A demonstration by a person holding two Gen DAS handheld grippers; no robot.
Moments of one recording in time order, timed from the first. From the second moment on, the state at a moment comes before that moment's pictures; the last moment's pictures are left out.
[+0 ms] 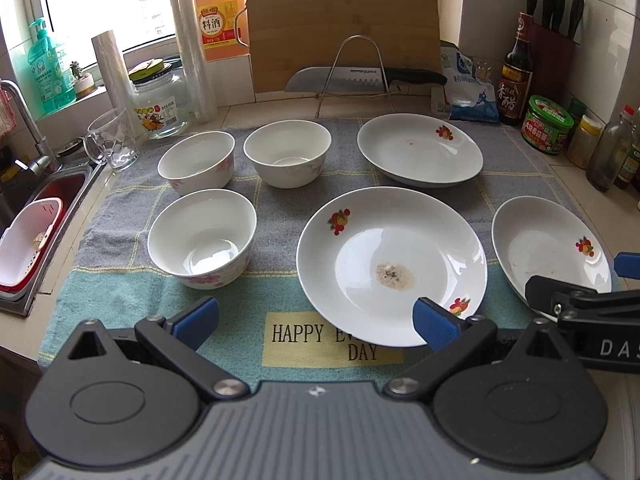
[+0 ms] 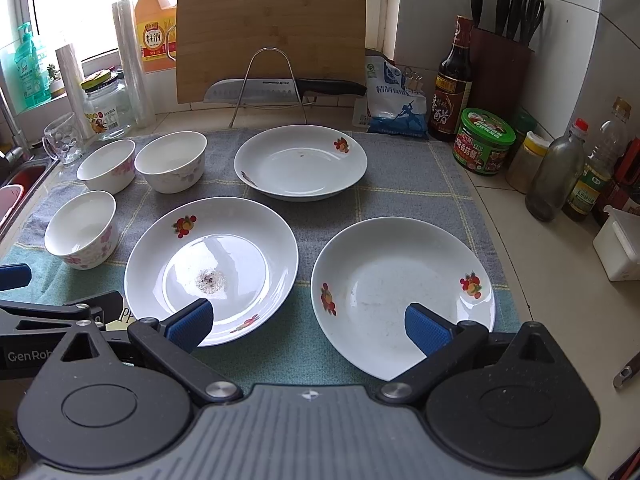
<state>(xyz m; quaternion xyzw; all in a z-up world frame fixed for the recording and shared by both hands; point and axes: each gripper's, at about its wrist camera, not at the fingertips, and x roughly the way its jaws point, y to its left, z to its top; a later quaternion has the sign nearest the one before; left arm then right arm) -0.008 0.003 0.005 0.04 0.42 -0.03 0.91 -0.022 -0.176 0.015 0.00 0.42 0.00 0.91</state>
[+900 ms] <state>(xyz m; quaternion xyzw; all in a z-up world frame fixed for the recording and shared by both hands) -0.006 0.002 0.010 0.04 0.41 -0.03 0.91 -0.021 -0.176 0.019 -0.01 0.41 0.00 0.91</state>
